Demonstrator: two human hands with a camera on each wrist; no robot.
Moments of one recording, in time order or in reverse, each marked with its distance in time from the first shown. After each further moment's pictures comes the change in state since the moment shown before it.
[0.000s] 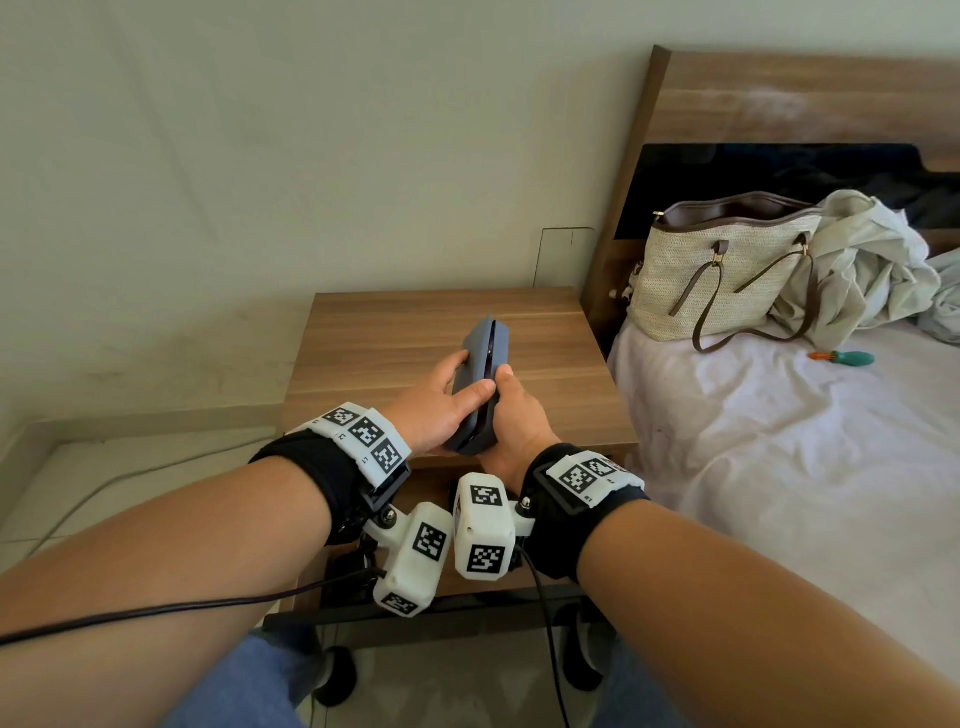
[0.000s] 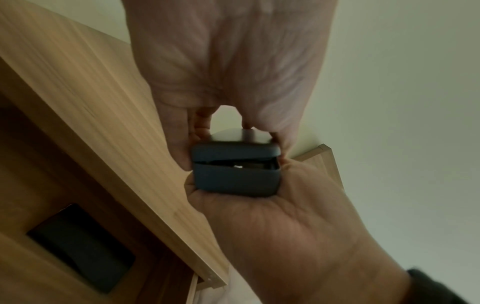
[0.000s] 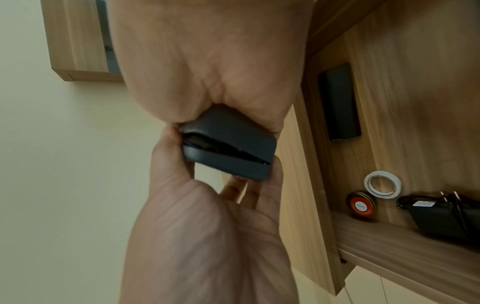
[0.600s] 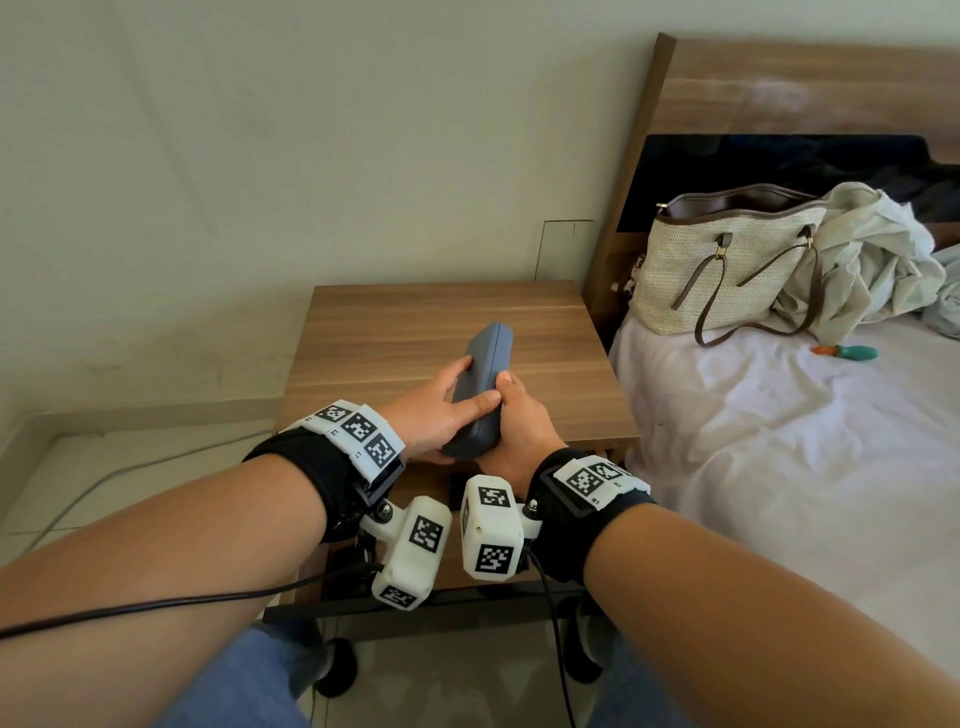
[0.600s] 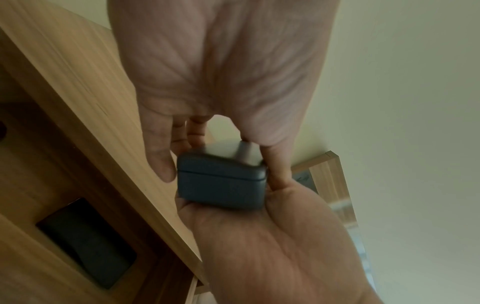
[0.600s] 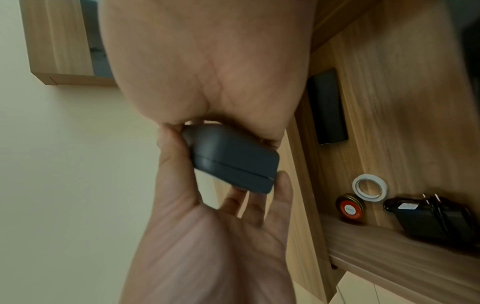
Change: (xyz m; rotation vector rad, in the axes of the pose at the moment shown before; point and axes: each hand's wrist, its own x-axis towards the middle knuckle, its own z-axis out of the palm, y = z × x) left_hand 0.000 -0.011 0.002 -0.092 -0.083 -0.090; right_hand 0.006 0.008 -0.010 -0.061 -0.014 0.028
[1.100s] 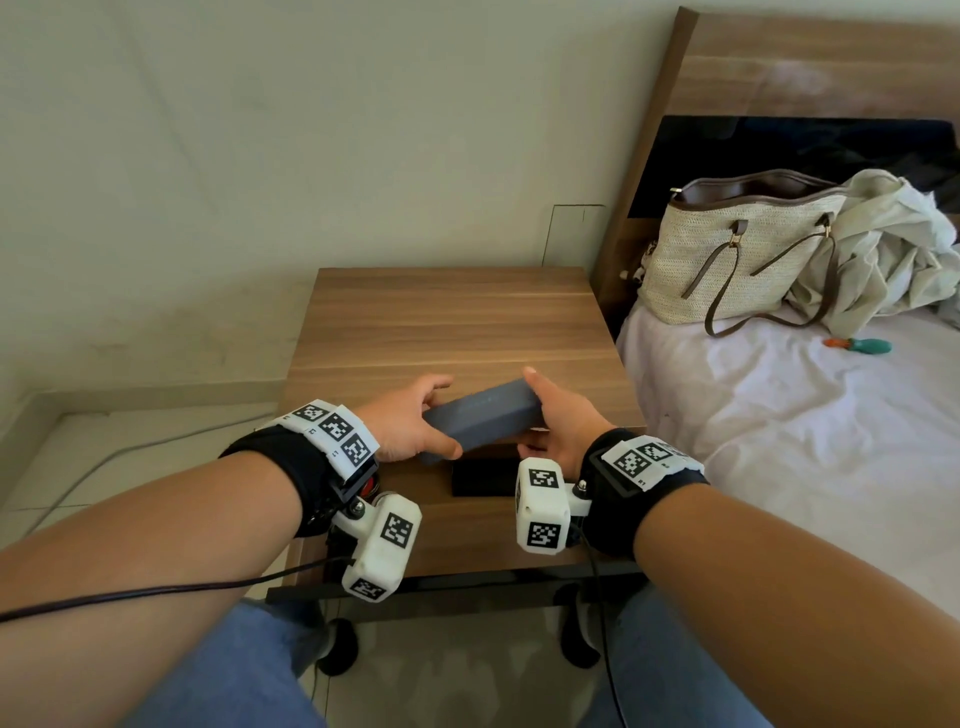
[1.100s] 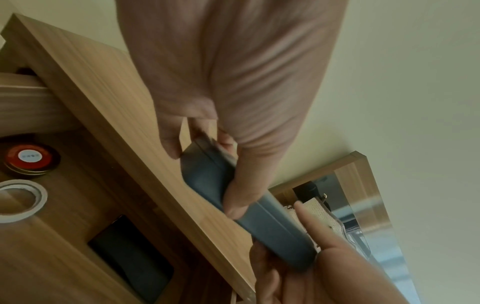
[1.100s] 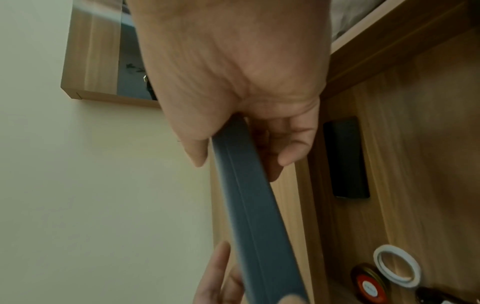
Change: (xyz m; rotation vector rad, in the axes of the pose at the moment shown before) left_hand 0.001 -0.031 -0.023 0.382 -0.021 0.002; right_hand -0.004 -0.026 -0.042 -0.385 0.180 0.059
